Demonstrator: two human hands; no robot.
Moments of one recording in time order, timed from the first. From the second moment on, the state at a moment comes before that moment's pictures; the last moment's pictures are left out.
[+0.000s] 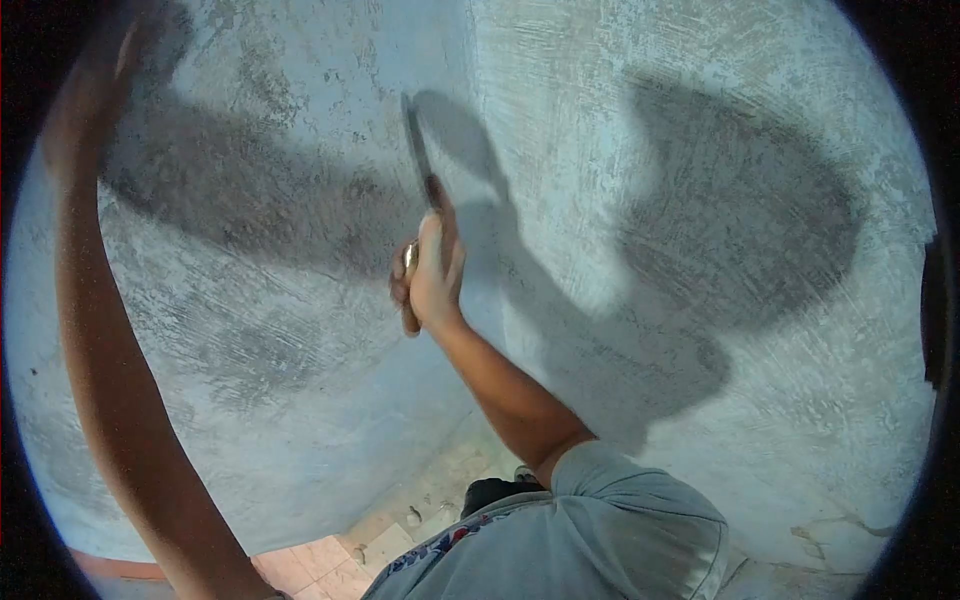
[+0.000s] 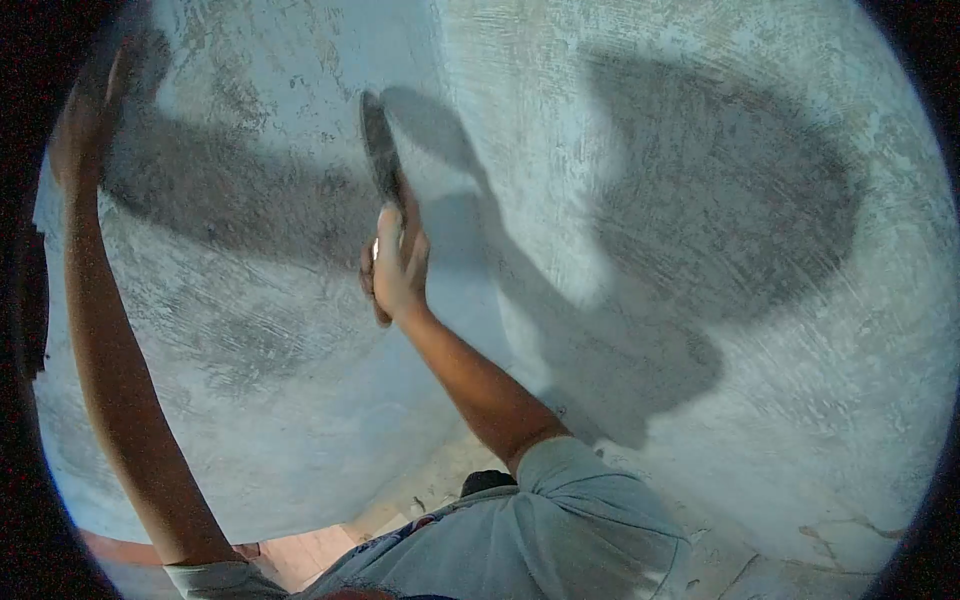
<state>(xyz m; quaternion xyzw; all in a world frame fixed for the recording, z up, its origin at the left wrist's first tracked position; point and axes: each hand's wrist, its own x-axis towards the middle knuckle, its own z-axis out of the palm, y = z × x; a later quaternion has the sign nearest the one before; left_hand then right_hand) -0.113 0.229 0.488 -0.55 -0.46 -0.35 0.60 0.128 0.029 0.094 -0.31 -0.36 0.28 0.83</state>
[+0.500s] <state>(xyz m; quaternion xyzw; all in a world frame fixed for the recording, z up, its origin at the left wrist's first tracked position) -0.103 0.210 0.489 -0.53 -0.48 -0.34 0.61 0.156 0.025 0.130 -0.30 -0.27 0.35 0.84</state>
